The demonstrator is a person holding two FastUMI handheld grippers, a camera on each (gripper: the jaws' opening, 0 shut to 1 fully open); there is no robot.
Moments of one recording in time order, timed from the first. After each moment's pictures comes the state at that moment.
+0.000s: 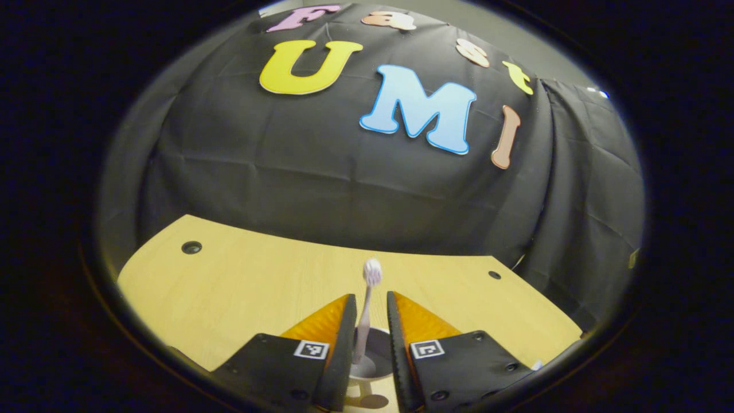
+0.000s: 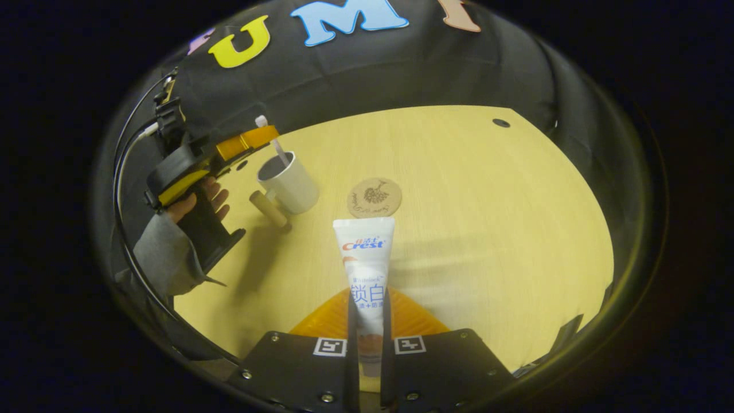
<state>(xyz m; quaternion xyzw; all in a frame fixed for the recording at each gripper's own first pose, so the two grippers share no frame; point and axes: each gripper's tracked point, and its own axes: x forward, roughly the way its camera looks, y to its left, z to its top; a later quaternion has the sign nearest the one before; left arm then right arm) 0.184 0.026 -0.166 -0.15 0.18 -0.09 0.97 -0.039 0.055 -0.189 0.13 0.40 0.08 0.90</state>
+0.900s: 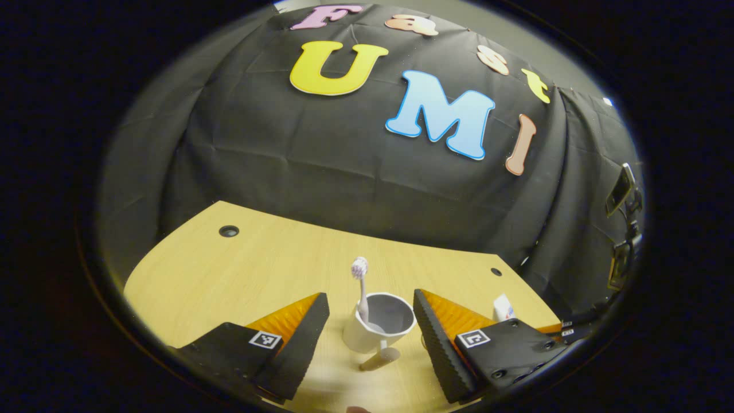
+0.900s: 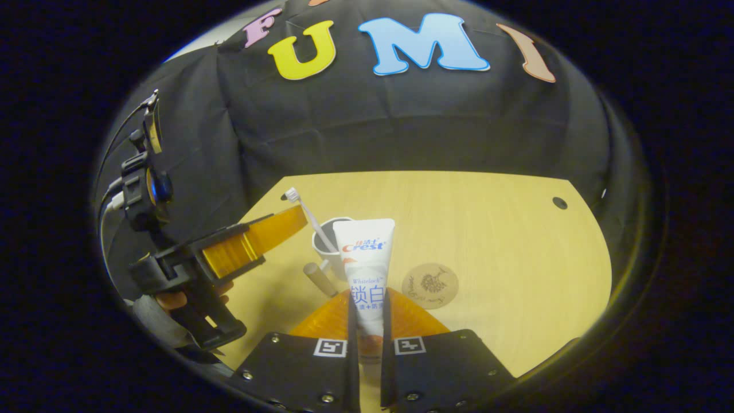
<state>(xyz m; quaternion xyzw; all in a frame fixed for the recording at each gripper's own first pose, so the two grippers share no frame) 0.113 0.067 -0.146 -0.16 0.21 -0.05 0.96 0.032 0.086 -0.127 0.07 0.28 0.18 0.94</state>
